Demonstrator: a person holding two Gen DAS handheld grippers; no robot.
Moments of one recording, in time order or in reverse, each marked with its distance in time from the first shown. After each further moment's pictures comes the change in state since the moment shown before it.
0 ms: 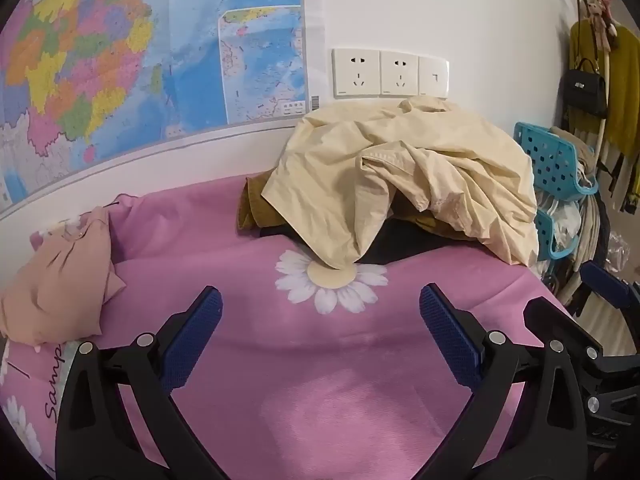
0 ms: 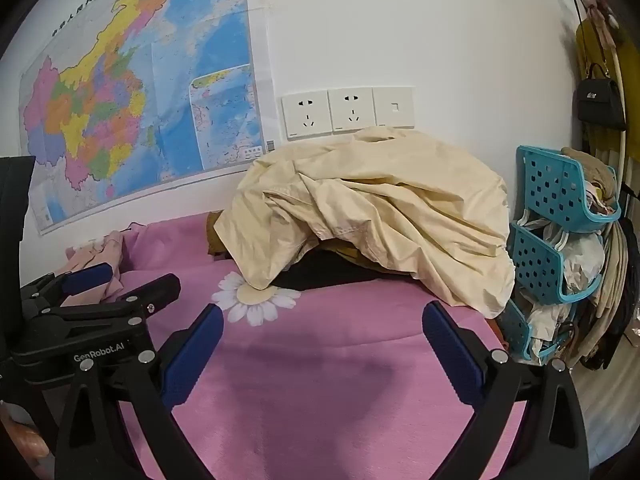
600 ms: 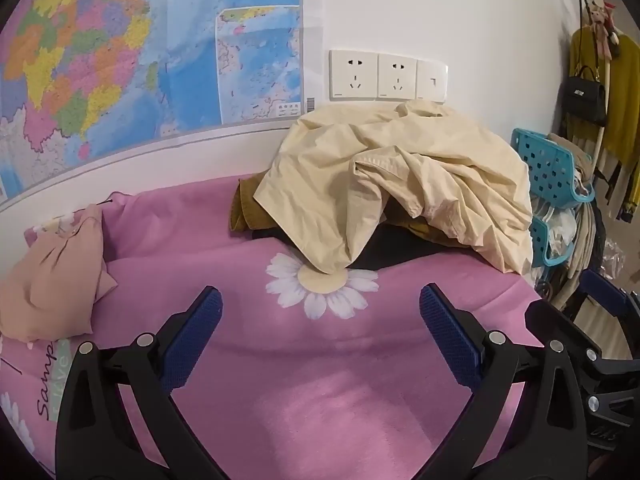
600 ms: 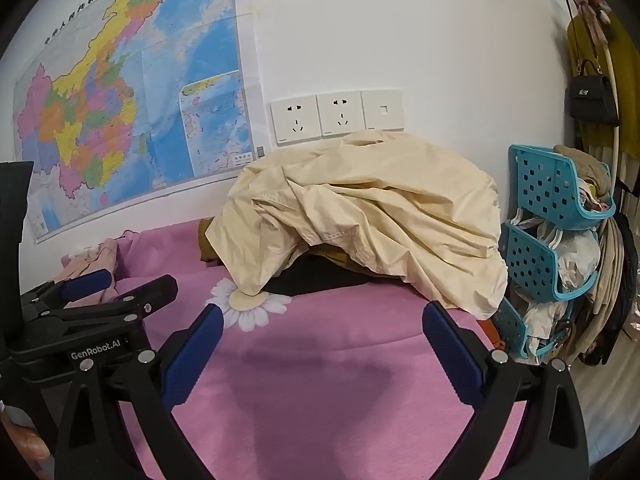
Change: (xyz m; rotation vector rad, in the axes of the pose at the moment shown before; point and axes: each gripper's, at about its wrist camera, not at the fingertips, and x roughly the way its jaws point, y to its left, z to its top) left arm 0.003 -0.007 0.001 -0.015 0.007 -0.015; right arm 0.000 -0.008 0.003 0.007 0.003 -0.026
